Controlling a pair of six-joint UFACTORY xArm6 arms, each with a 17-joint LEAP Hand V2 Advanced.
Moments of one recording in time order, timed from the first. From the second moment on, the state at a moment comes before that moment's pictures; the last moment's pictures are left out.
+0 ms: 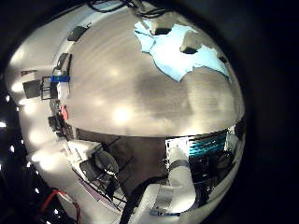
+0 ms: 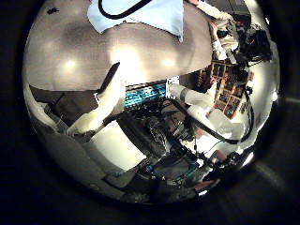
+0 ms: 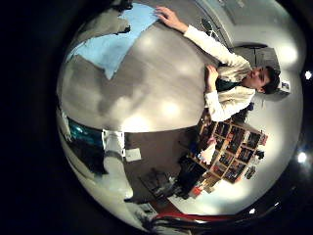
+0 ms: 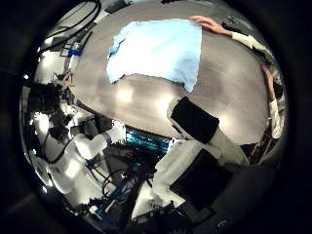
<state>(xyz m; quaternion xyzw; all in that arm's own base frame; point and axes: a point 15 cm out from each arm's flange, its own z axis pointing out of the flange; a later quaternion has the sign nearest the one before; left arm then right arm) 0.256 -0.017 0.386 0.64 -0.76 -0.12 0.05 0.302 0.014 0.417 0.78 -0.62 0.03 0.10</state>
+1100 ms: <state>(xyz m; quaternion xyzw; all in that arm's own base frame) 0.340 0.004 0.276 0.60 -0.79 -0.11 0.06 0.328 0.011 0.370 0.76 -0.64 -0.01 0.13</state>
